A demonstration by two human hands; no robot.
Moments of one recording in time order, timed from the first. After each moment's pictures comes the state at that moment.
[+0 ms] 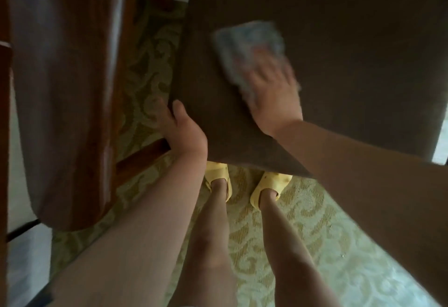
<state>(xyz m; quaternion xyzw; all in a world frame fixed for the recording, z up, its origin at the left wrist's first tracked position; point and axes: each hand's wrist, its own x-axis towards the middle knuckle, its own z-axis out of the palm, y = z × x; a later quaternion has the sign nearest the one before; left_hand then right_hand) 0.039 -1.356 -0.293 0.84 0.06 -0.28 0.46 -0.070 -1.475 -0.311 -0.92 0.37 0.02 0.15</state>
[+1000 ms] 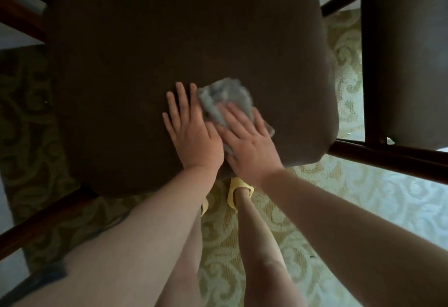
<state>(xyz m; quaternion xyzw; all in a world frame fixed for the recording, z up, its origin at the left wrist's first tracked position) -0.104 -1.432 -0.299 0.84 -0.47 -0.25 0.09 -0.229 -1.440 -0.305 -0.87 0.47 0.03 0.16</state>
